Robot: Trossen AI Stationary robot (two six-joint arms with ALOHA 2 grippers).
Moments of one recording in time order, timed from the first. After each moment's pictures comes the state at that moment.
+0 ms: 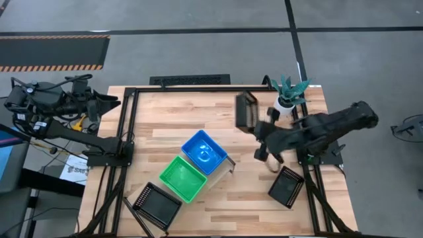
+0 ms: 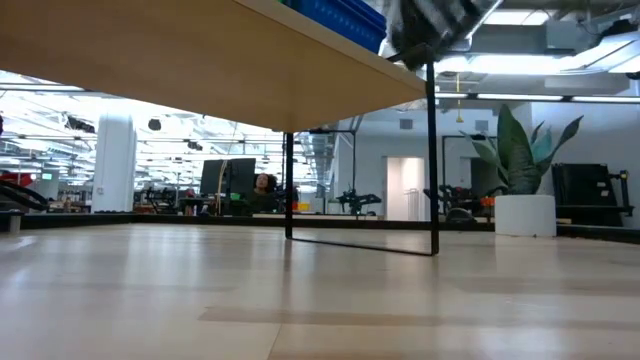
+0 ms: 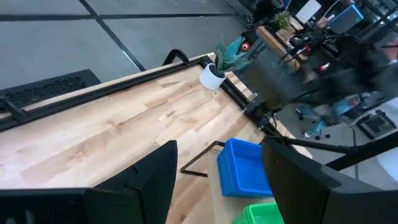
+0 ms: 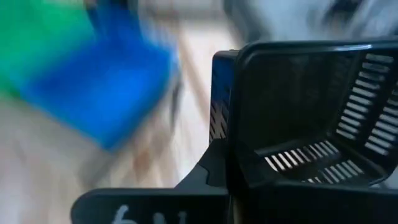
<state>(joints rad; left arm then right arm) -0.11 0.69 1.59 -1.36 -0.46 -0.84 0.35 1.29 1.41 -1.01 0.64 0.35</state>
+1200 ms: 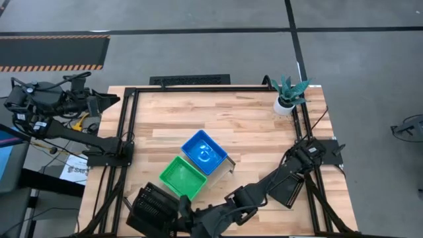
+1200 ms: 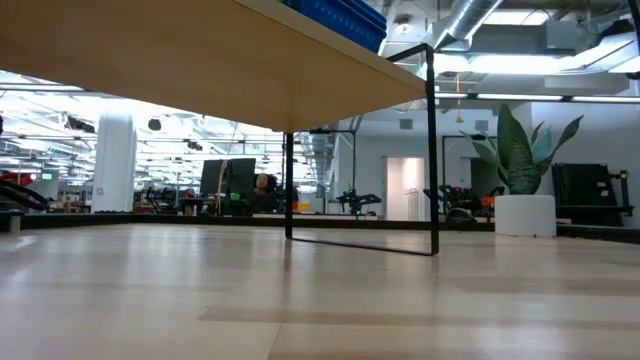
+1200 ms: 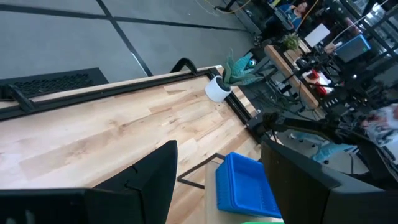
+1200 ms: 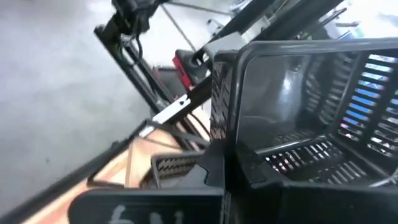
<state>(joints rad) -0.11 0.69 1.59 -1.36 -0.52 -0.95 0.58 2.30 2.33 -0.30 0.31 -0.69</state>
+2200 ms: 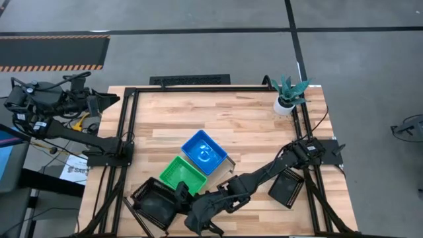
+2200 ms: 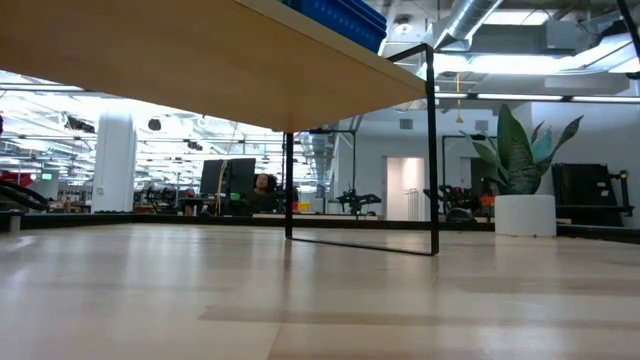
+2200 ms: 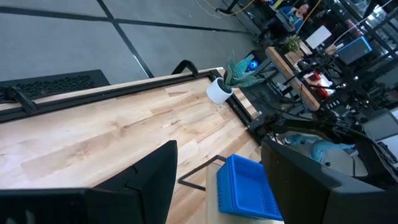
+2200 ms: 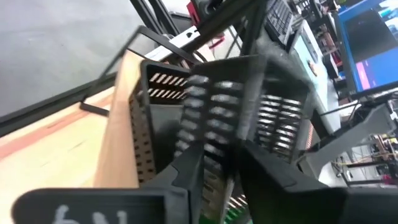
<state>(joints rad) -0.11 0.69 1.59 -1.36 -0.53 -0.95 0.51 2.30 2.34 -0.52 0.31 -0.75</state>
